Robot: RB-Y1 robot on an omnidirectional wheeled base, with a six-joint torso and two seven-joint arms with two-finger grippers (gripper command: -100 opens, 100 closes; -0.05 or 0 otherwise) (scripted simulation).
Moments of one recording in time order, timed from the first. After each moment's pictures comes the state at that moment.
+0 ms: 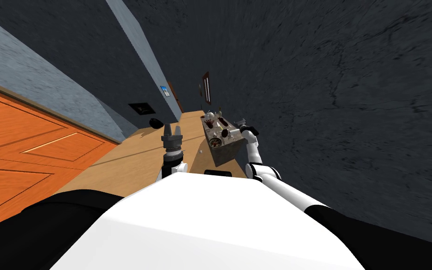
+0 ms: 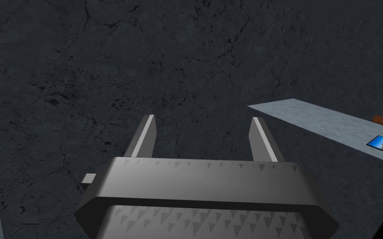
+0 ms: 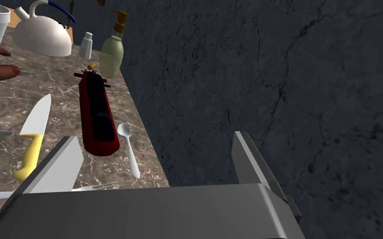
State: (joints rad) left arm 0.54 0.03 -0.01 -2.33 -0.06 -0.62 -0.04; right arm -0.54 -0.15 -0.22 -1.33 -0.70 0.29 -0.57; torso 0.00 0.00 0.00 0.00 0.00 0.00
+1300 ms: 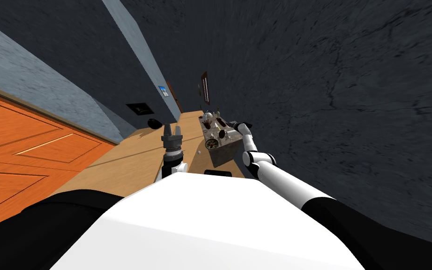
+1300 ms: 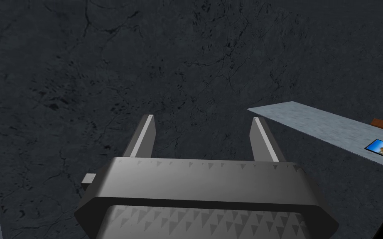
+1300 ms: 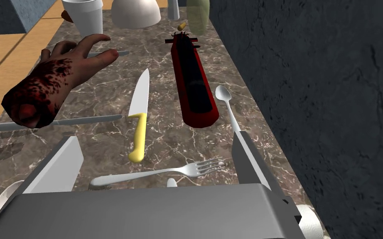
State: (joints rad) left arm 0.54 0.03 -0.01 -2.33 -0.06 -0.62 -0.04; right arm -0.82 -0.14 -0.27 -0.97 -0.81 0.57 -0.78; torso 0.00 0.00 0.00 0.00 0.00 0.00
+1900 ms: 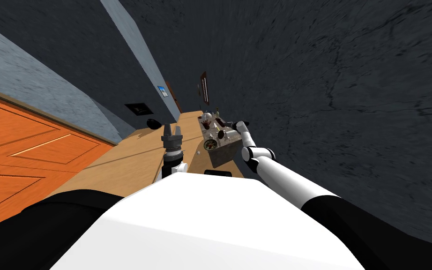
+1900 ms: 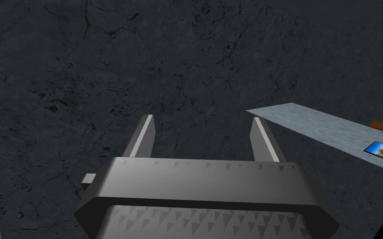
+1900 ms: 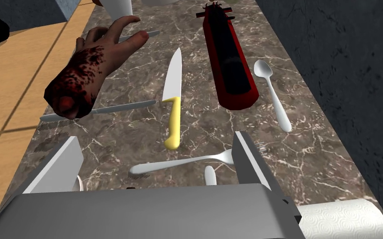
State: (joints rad) left arm 0.54 0.03 -0.01 -2.33 -0.06 -0.62 -0.04; right arm -0.93 -0.14 -0.28 -0.80 -0.86 0.67 -0.85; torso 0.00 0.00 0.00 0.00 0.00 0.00
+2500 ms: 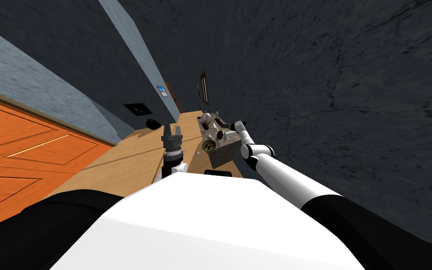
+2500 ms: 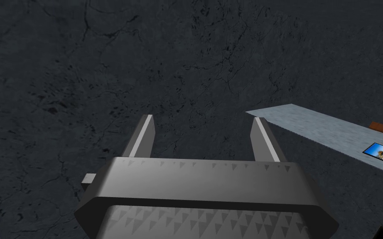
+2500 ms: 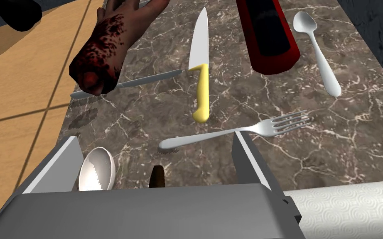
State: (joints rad) left arm 0.54 0.03 -0.01 -2.33 -0.06 -0.62 -0.04; right arm -1.00 -0.13 -0.28 -0.67 -0.88 0.77 -0.94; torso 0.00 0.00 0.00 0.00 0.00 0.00
